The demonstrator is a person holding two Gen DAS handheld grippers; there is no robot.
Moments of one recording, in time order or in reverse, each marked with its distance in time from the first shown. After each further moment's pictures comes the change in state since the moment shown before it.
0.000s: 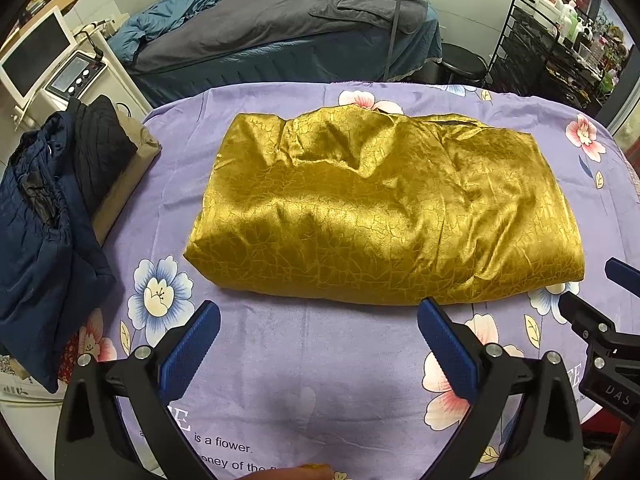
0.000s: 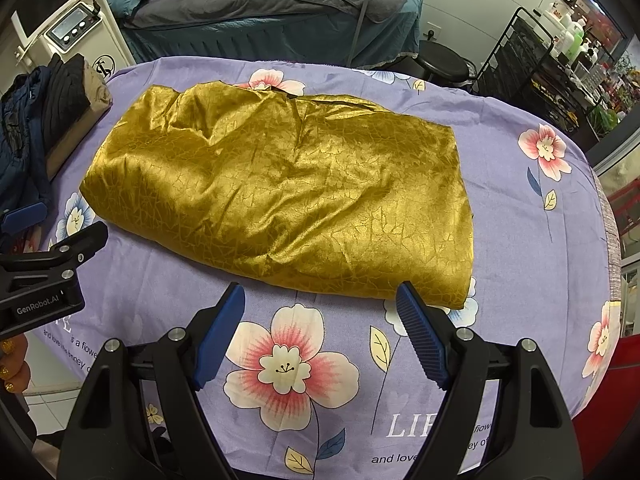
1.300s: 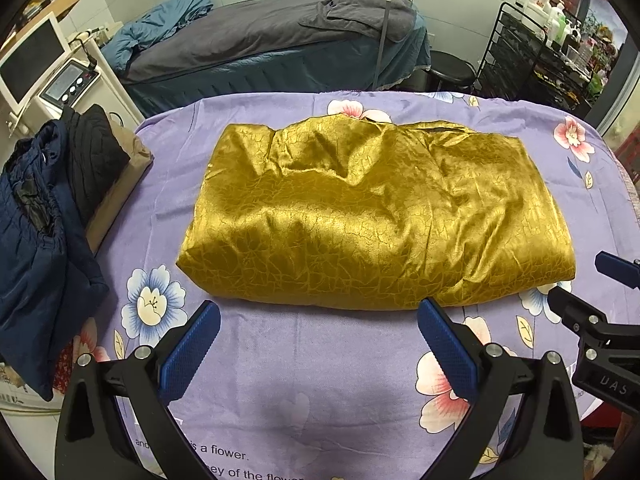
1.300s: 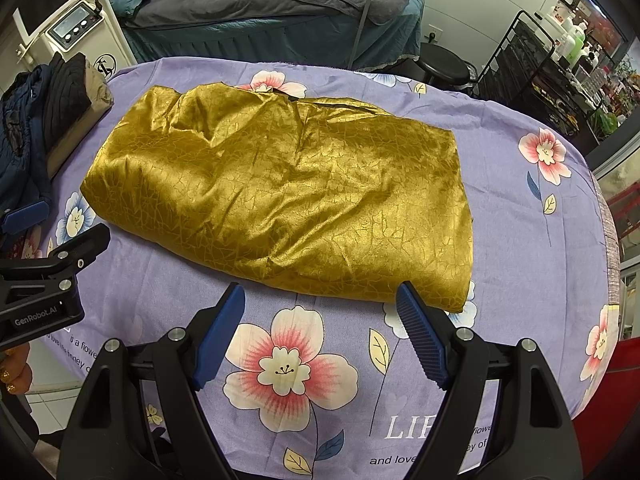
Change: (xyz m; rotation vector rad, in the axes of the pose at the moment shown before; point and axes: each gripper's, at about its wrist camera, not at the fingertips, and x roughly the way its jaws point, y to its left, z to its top) left arm -0.005 -0.003 -0.003 0.027 -0.043 -0.033; right arm -0.001 0.002 0.000 0.003 -0.004 -0.002
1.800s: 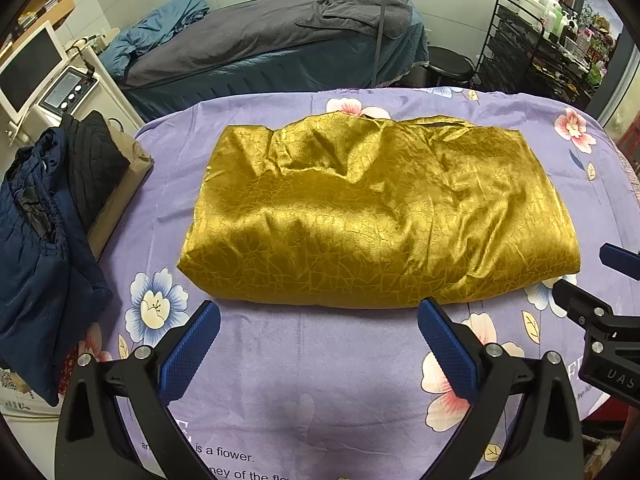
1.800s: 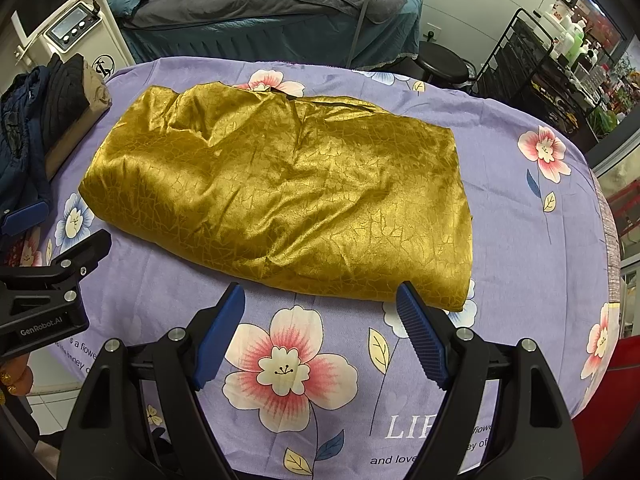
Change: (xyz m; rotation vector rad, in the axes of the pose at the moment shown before) left arm 0.003 -0.003 -0.001 0.021 0.002 0.020; right arm 0.002 -0.002 0.001 -0.001 0.004 -0.001
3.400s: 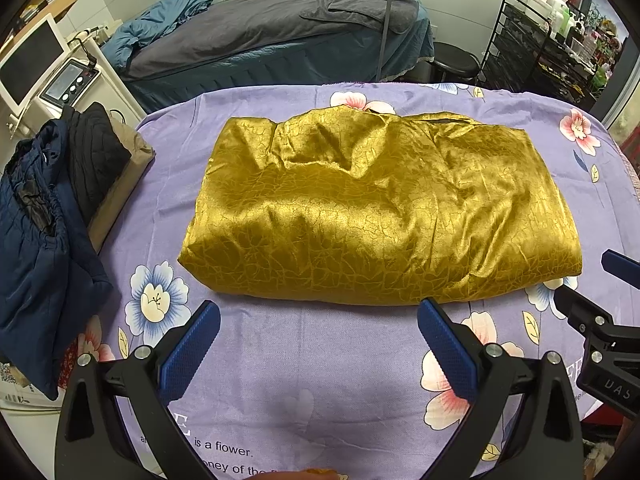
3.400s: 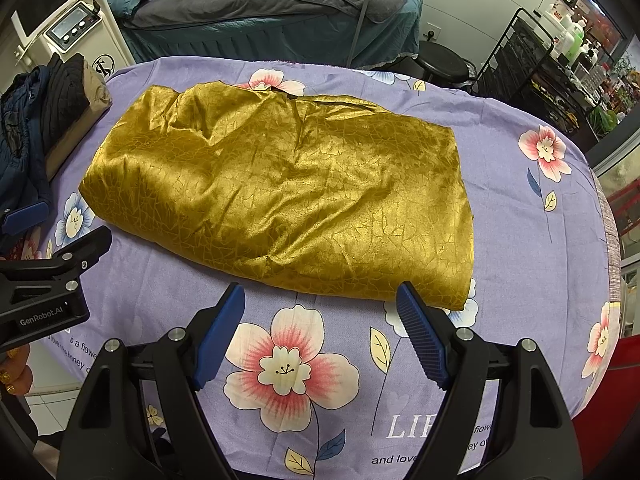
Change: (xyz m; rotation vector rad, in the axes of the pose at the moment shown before) left arm 0.002 0.002 0.002 -0.015 0.027 -0.002; right arm 0.000 0.001 -0.001 0.003 0.000 -0.001
